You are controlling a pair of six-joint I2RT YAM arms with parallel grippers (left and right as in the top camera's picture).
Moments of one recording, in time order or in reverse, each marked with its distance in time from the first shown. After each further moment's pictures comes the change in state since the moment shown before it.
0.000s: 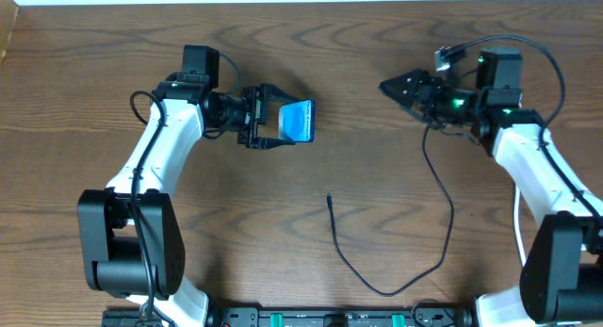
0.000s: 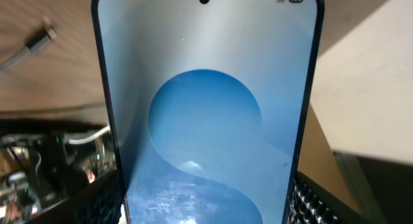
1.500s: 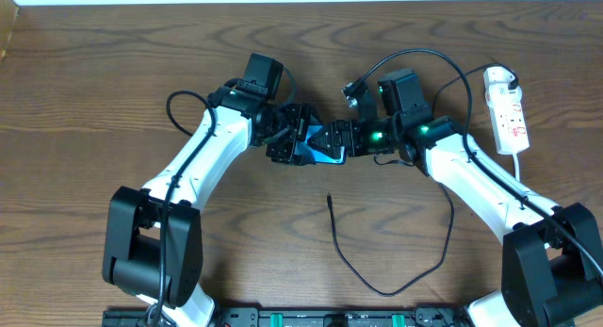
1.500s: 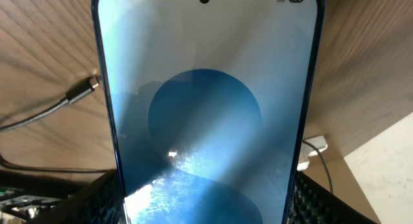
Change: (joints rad) left arm -0.253 0.000 0.000 0.006 -0.401 -0.189; right arm 0.386 0.014 0.000 -0.095 0.192 -0.211
